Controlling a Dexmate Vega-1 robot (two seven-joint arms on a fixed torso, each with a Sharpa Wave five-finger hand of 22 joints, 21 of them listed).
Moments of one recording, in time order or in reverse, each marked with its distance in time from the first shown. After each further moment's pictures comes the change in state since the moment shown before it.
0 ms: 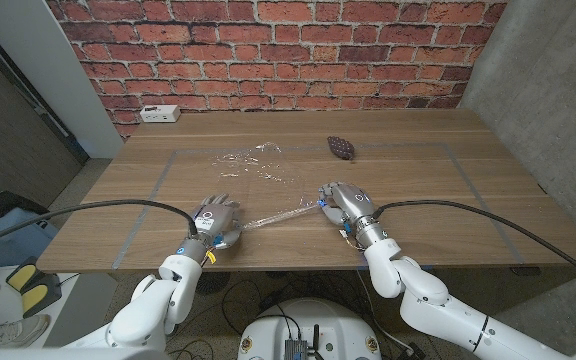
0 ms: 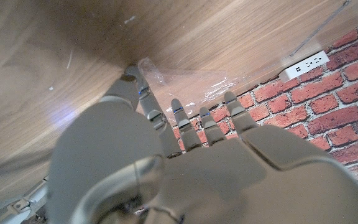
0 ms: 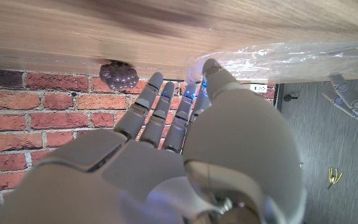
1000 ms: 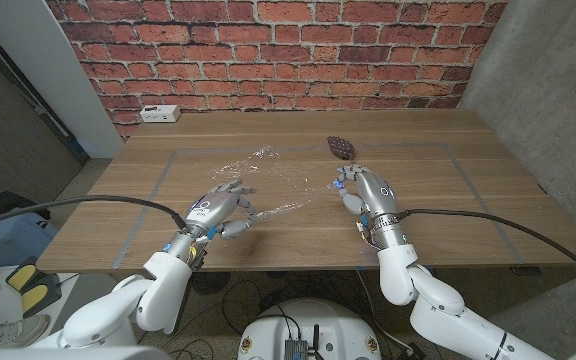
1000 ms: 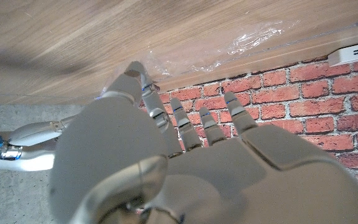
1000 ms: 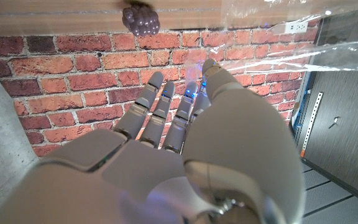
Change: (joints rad) left arm 0.235 0.080 -0.301 -0.182 -0.263 -0.261 0.144; left_hand 0.060 -0.009 0.009 -0.018 0.000 0.016 0.053 0.026 0.001 0.025 0.000 -0.012 0.003 0.001 -0.001 -0.009 0.000 -0.020 0.013 -0.007 0.000; right arm -0.121 -0.003 0.117 -0.080 0.047 0.052 -0.251; right_hand 0.004 0.004 0.000 0.000 0.004 -0.006 0.005 0.011 0.014 0.012 -0.001 0.000 0.000 0.011 0.000 -0.016 -0.016 0.009 0.002 0.000 0.000
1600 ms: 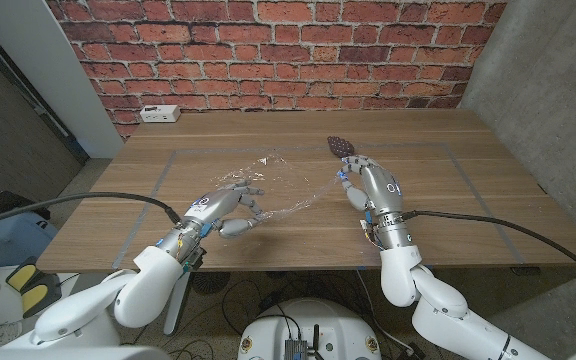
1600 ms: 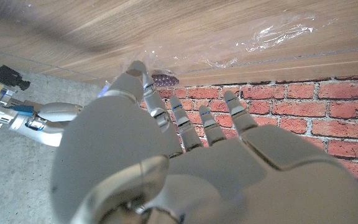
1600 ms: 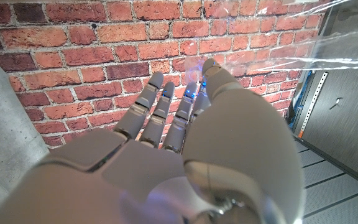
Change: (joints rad) left arm 0.129 -0.057 -0.212 -0.010 -0.127 -0.232 -0.078; left_hand 0.013 0.002 0.002 -0.002 0.007 -0.012 0.015 -0.003 0.021 0.034 0.002 0.000 0.000 0.020 0.005 0.000 0.000 0.017 -0.002 0.000 0.000; right arm -0.021 0.010 0.026 -0.013 -0.044 0.043 -0.079; right_hand 0.000 0.000 0.000 0.000 0.000 0.002 -0.006 -0.001 -0.006 0.000 0.000 -0.008 0.000 0.005 -0.005 -0.008 -0.005 0.005 -0.005 0.000 0.000
